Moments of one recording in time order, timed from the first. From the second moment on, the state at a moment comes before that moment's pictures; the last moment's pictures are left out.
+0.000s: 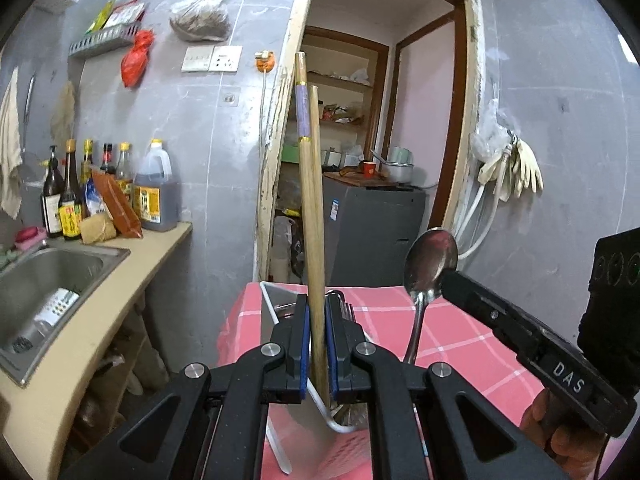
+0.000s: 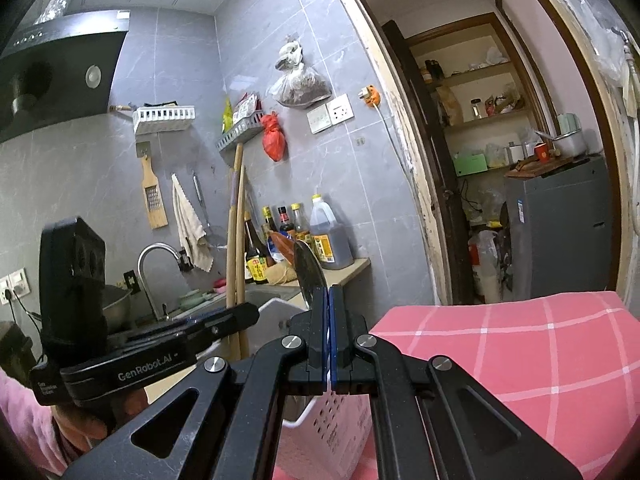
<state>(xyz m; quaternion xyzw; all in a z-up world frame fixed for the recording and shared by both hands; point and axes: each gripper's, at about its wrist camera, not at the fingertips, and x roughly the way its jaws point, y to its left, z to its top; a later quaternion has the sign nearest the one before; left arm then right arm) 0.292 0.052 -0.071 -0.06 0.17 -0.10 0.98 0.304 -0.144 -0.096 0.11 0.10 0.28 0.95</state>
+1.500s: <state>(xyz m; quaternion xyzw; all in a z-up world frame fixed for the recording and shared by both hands) 0.250 0.047 -0.028 -0.12 0.19 -0.07 0.97 0.254 -0.197 -0.046 0.13 0.13 0.17 0.97</state>
